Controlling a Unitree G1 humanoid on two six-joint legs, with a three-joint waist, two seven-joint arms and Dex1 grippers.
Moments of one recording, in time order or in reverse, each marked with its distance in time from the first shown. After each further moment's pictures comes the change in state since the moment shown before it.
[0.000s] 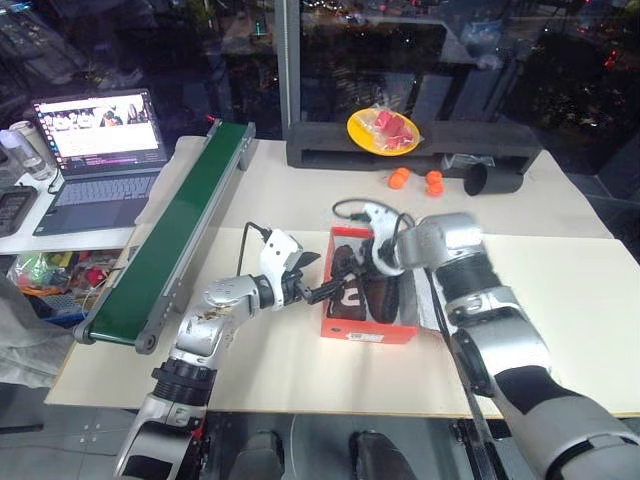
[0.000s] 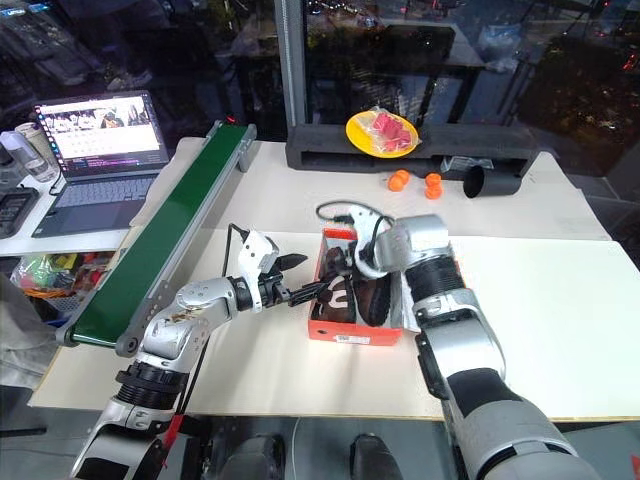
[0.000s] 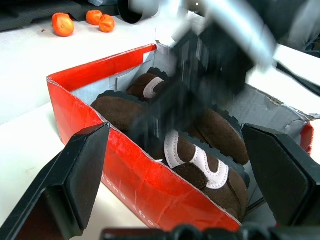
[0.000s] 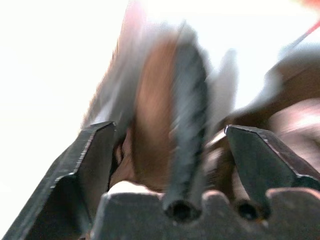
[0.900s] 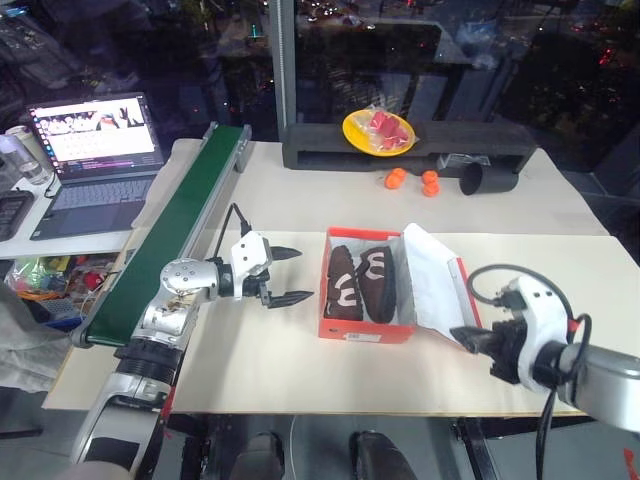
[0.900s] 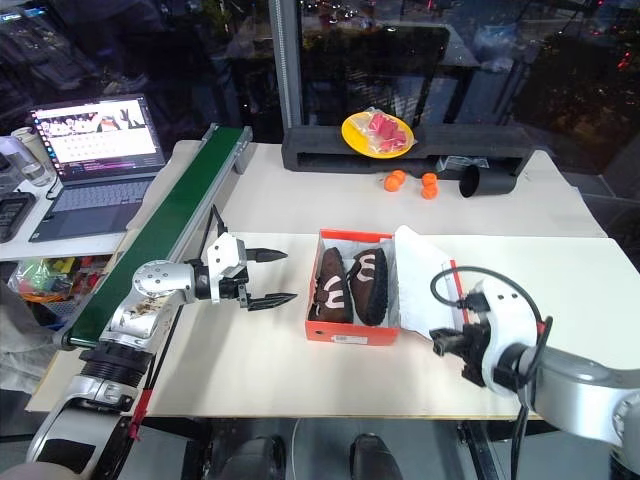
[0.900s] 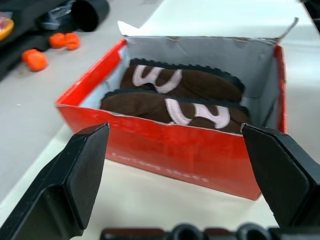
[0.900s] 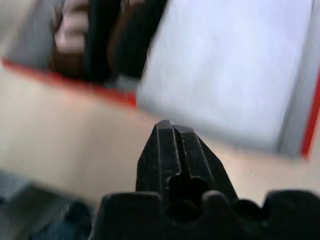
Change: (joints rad) left arm -0.090 0.192 -0.014 0.302 0.090 -0.486 -0.389; right arm 1.246 -0.583 -0.435 -1.087 1.365 -0.017 -0.731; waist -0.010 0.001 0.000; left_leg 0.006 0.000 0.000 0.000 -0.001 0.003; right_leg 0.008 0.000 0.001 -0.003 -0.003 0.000
